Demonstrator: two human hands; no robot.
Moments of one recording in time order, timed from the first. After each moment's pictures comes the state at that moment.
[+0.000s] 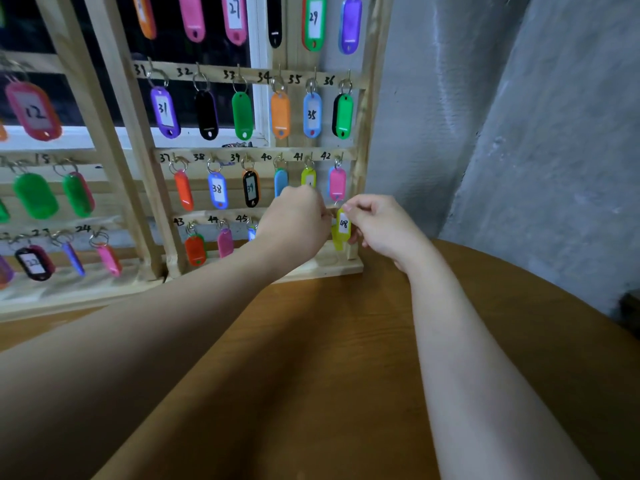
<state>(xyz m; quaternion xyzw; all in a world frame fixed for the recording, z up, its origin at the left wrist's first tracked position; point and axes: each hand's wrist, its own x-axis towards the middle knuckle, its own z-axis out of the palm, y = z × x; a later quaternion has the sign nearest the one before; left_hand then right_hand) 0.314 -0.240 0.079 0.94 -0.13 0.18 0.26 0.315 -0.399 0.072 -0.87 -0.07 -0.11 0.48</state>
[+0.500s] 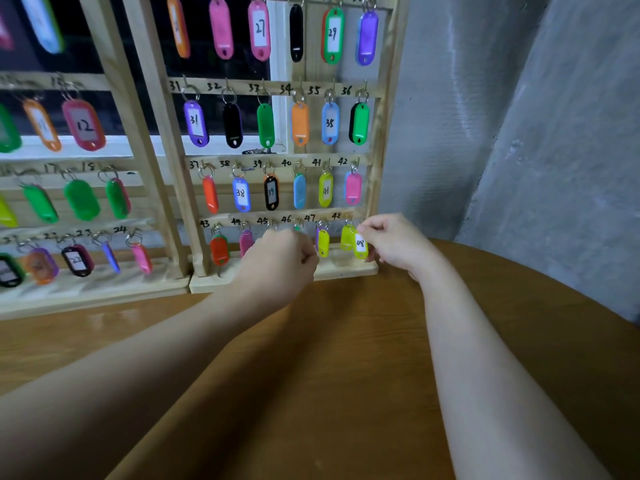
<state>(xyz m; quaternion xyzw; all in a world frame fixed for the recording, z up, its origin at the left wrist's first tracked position) 0.266 -0.197 0.051 0.95 -0.12 0.15 0.25 0.315 -0.401 0.057 -0.89 -0.05 -0.05 0.45</state>
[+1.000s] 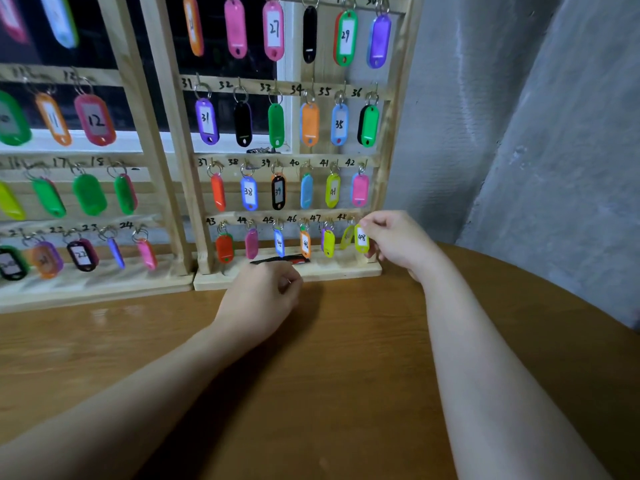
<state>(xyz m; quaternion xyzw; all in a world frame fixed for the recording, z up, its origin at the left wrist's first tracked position) 0.249 -0.169 0.009 0.93 -0.09 0.17 0.31 0.312 -0.395 0.064 -0.88 -0.06 -0.07 0.46</state>
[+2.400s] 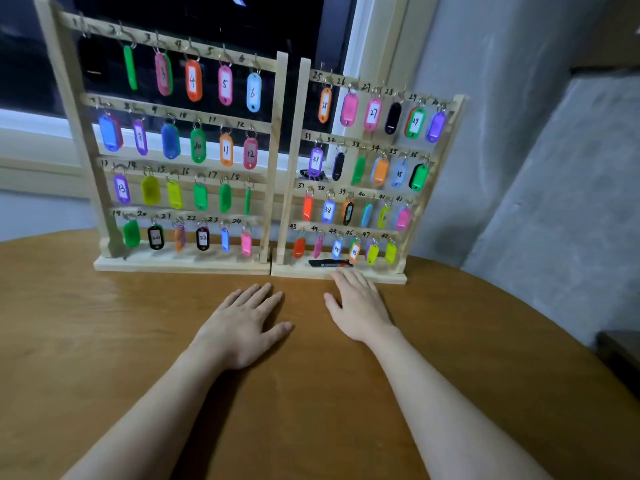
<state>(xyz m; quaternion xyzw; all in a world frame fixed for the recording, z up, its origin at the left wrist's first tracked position) 0.148 -0.042 -0.006 0.99 -0.10 0.00 0.09 0.226 -0.277 -0.005 -0.97 -0.19 -0.12 0.10</state>
